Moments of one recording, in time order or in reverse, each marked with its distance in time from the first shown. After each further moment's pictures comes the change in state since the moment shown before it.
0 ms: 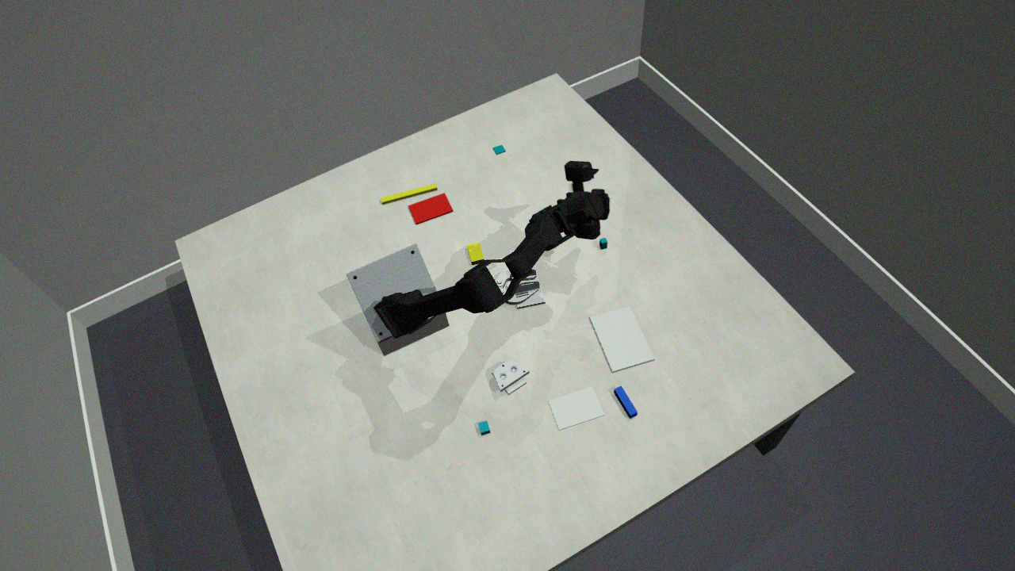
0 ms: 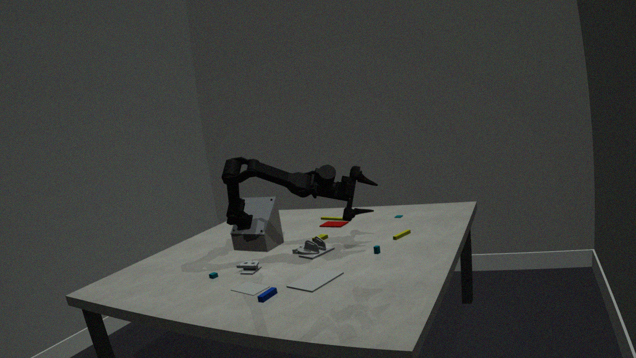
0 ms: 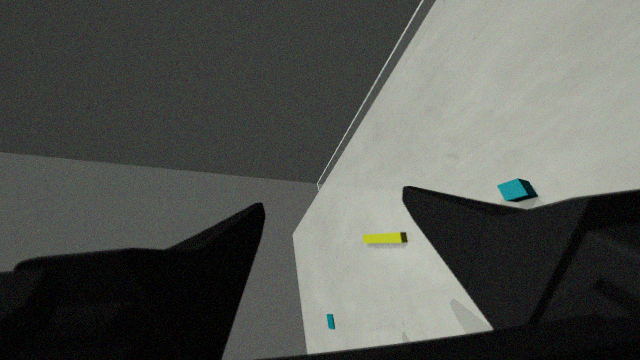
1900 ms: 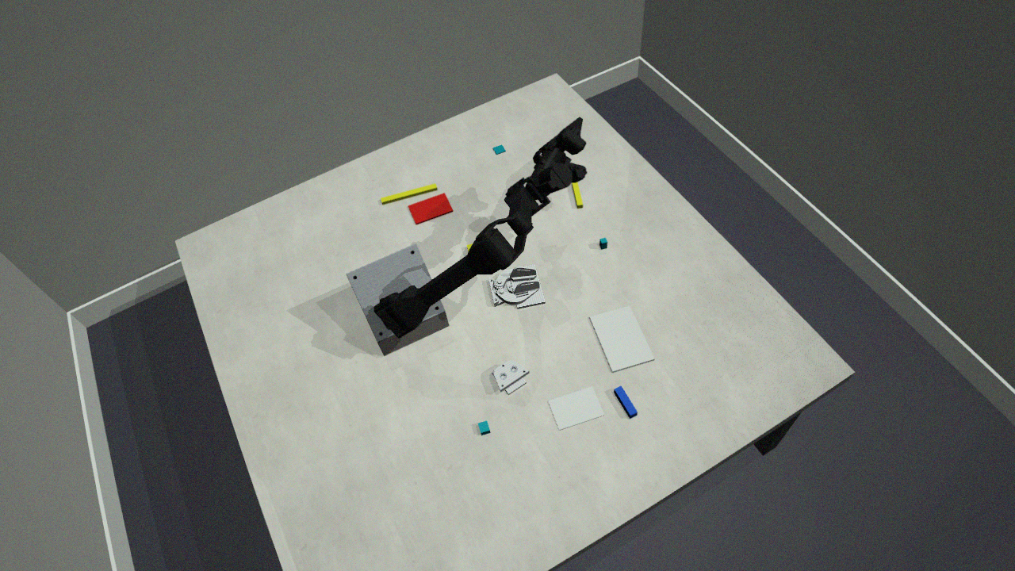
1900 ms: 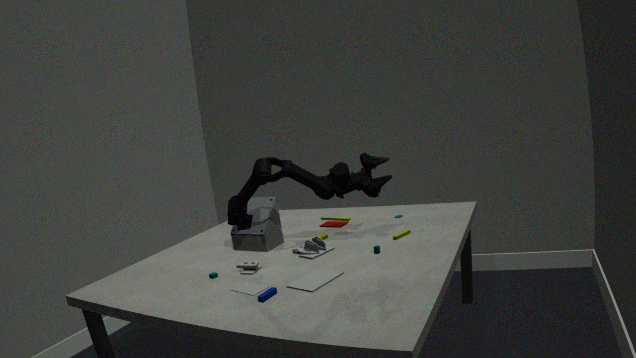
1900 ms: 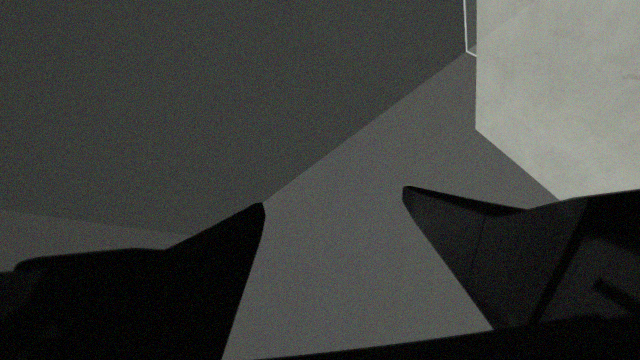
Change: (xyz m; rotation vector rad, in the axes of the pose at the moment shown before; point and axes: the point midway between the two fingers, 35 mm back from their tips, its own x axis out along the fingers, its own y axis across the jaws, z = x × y) arm 0.056 0.122 -0.085 0.922 0.180 0.551
